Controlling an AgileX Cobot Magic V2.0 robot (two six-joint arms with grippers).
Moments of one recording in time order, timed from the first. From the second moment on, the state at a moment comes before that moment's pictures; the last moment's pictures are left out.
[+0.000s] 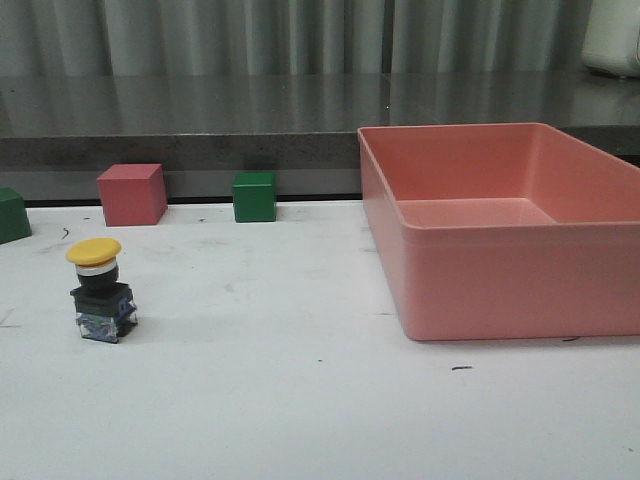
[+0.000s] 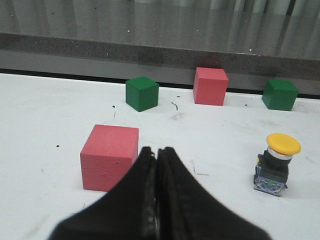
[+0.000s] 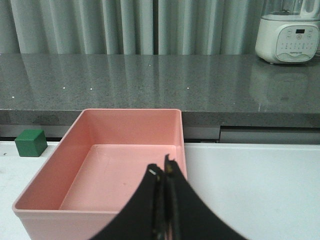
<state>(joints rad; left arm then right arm) 0.05 0.00 0.00 0.03 0.24 -0.09 0.10 0.15 -0.35 -0.18 0.30 0.23</state>
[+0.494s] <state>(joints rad) 0.05 0.00 0.00 0.03 0.20 -0.09 0.10 0.15 -0.35 -0.18 0.30 0.23</state>
